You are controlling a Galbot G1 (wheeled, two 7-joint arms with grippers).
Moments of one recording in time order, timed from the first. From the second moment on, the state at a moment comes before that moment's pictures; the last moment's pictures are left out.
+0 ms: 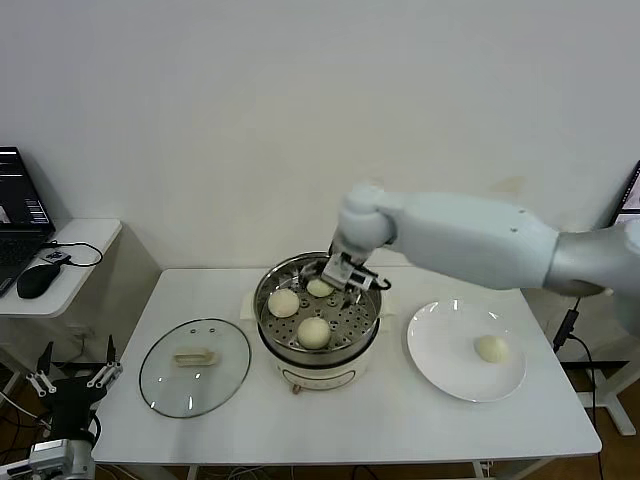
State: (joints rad) left arm 1.67 -1.29 -0.85 -2.10 -0.12 -0.01 -0.22; right arm 0.55 1.07 -1.19 1.42 -0.03 0.10 -1.07
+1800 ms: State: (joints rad) left arm 1.65 -1.28 -0.81 -2.08 -0.07 0.00 -0.21; right arm -0.22 0.61 -0.49 1.19 -0.36 -0.04 -1.13
